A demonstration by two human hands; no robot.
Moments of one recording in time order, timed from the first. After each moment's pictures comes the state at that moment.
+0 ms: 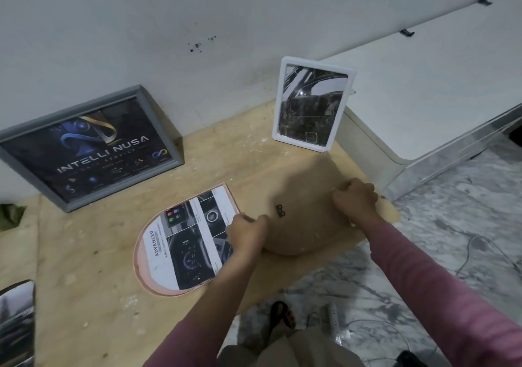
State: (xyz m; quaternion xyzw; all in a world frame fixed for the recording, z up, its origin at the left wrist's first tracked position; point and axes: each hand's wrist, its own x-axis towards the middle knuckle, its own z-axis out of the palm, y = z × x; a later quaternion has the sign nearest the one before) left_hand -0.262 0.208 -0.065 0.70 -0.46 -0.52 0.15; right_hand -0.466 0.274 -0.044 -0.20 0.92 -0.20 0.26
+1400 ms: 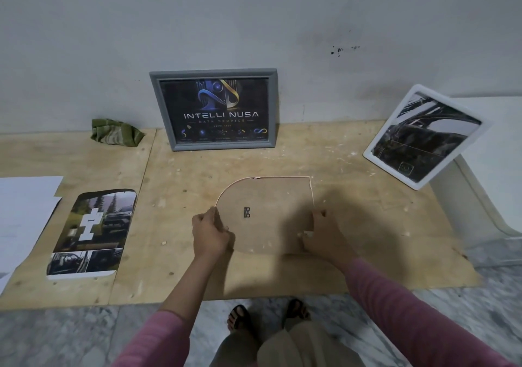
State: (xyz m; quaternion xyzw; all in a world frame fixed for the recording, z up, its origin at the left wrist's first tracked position) left_hand -0.042 0.193 -0.079 0.76 -0.52 -0.33 0.20; right_hand -0.293 0.224 -0.079 -0.56 0.76 -0.10 0.32
